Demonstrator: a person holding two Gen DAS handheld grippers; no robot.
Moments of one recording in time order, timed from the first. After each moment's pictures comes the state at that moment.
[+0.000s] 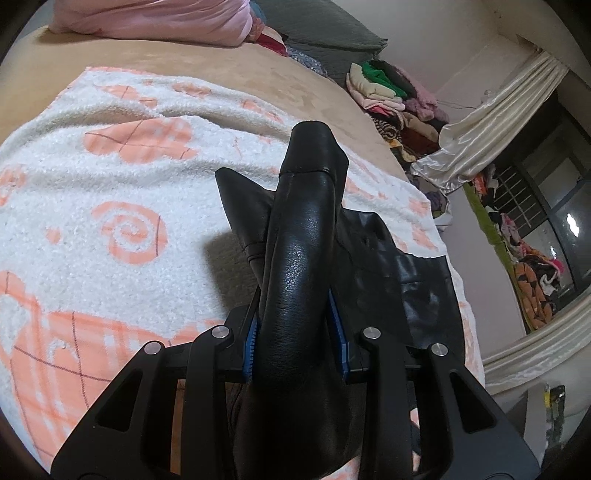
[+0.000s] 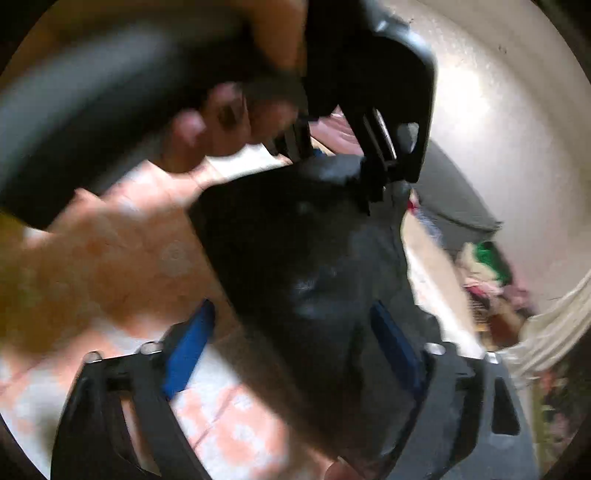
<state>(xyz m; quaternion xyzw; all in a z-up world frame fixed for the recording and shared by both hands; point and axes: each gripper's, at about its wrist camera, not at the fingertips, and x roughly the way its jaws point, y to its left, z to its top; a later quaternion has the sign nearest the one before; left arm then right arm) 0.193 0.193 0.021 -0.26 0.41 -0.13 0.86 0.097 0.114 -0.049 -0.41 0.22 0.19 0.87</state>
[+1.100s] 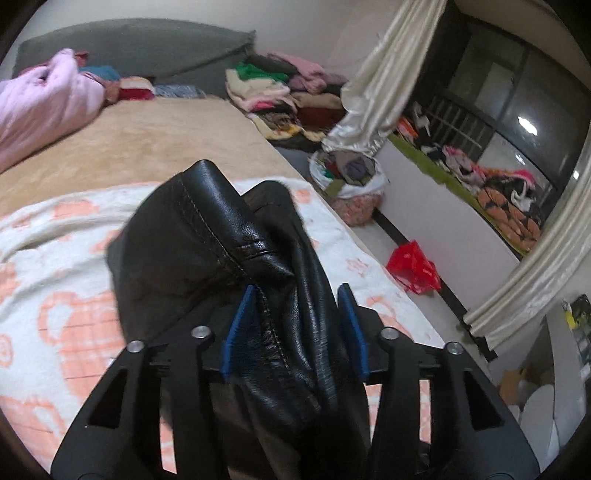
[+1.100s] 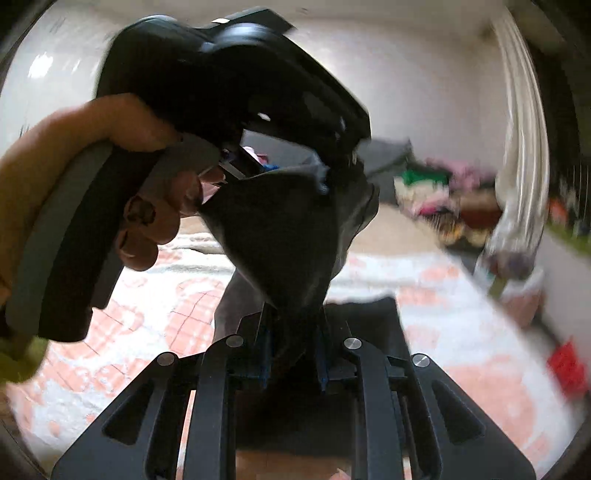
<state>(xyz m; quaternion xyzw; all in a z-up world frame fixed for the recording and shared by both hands) 0.218 -0.116 0.148 -0.11 0.36 -0.25 0.89 0.093 -0.187 0.061 -0.03 0.18 0.13 0.97</state>
